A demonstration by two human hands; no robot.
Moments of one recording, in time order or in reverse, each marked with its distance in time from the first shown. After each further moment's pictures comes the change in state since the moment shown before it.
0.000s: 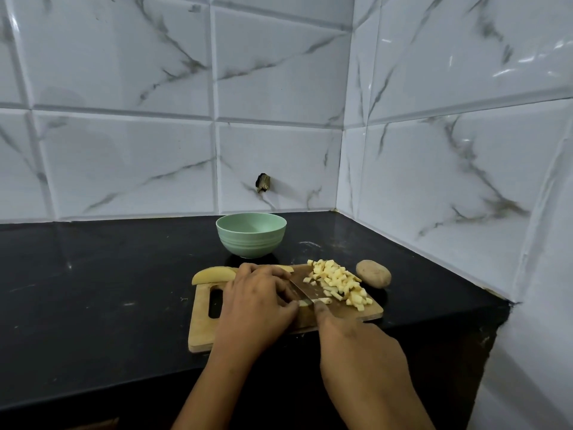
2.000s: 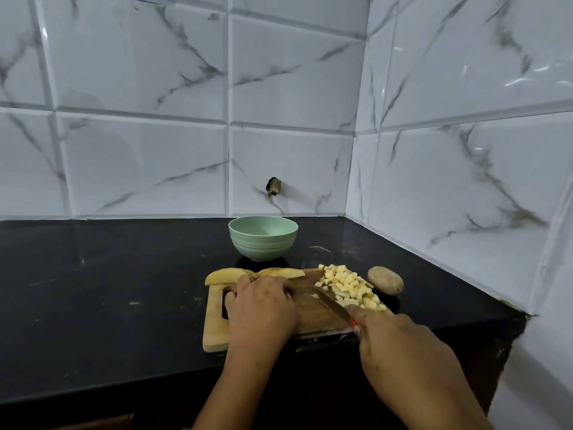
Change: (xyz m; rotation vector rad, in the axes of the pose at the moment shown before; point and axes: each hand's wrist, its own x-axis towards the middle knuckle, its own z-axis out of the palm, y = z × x) left_hand -0.001 0.005 -0.005 0.092 -0.062 -0.224; right_hand -0.010 0.016 -0.017 0.080 0.084 0.074
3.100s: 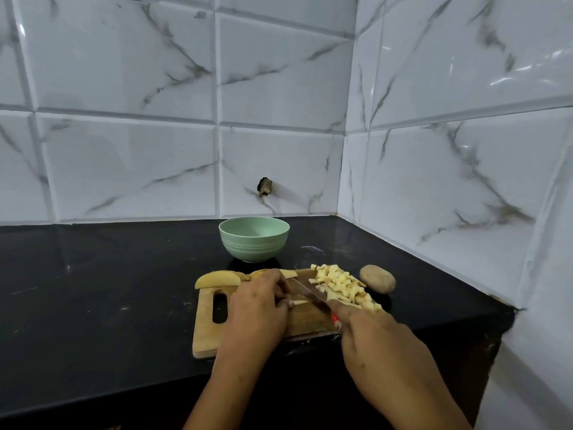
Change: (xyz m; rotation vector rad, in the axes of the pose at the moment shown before) left_hand 0.003 -0.007 0.006 -0.255 0.087 0.169; right_hand 0.009 0.002 0.013 0.114 0.069 -0.036
